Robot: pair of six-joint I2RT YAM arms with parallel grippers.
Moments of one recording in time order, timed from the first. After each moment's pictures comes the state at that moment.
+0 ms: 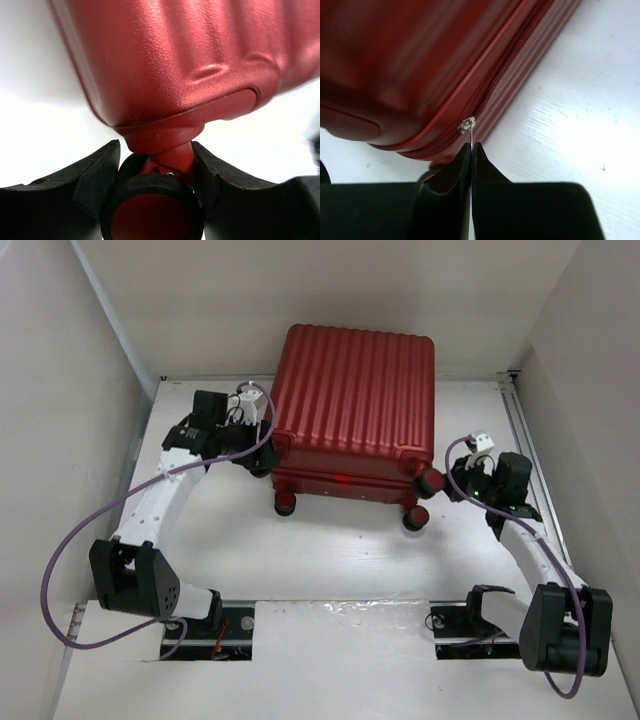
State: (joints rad) left arm -0.19 1.37 1.23 -0.71 0.46 -0.03; right arm -0.14 1.06 0.53 0.05 -0.64 -0.05
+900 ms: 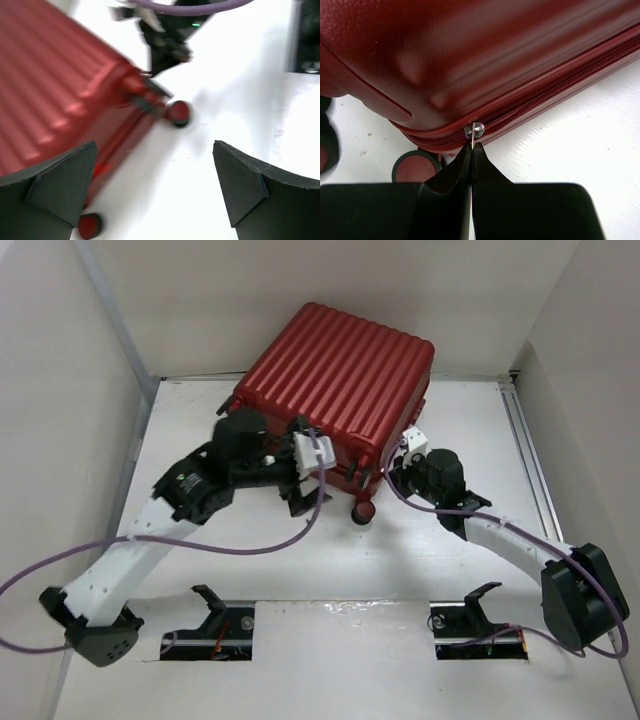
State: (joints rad) left arm -0.69 1.10 1.39 -0.74 0.47 0.52; right arm 0.46 1.22 0.61 0.21 -0.16 0.01
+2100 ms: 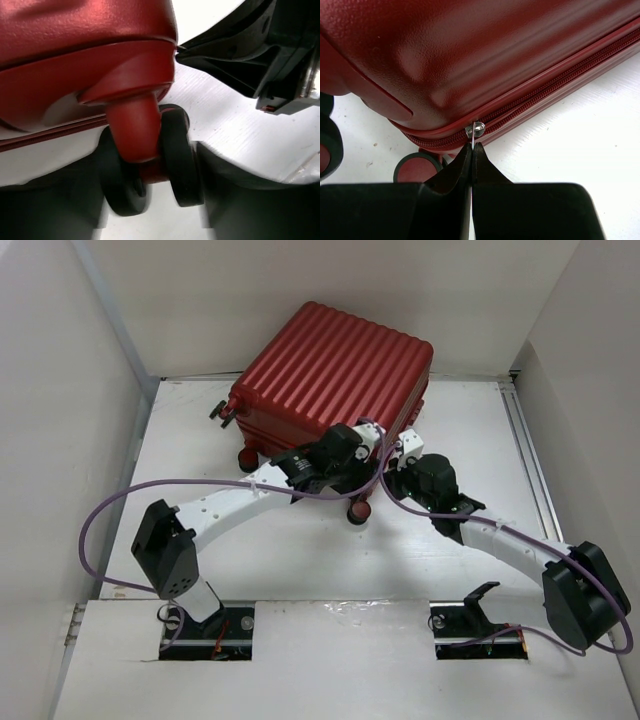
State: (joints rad) left arm -0.91 1.58 1.35 -0.52 -0.07 -0.17; right arm 0.54 1.22 0.60 0.25 -0.04 0.08
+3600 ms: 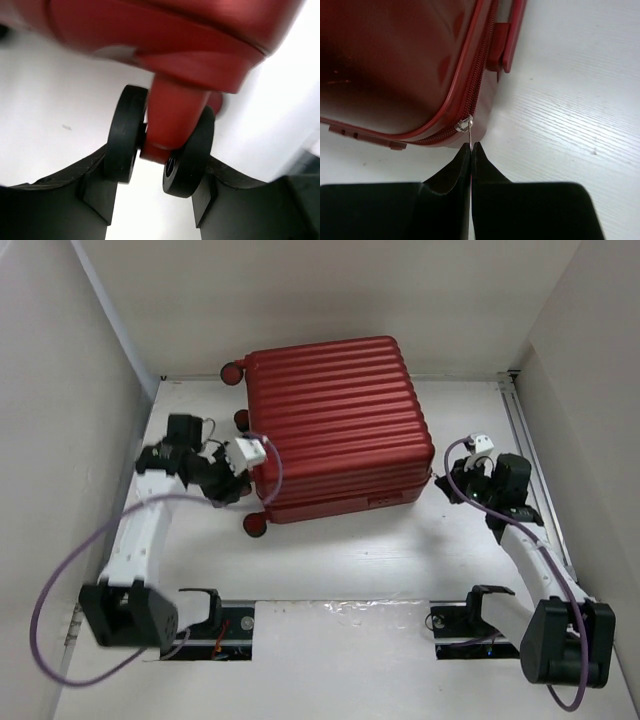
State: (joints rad) left arm -0.10 1.12 1.09 -1.00 0.40 0.94; right arm -0.09 1.00 0.54 -0.05 -0.51 -0.07
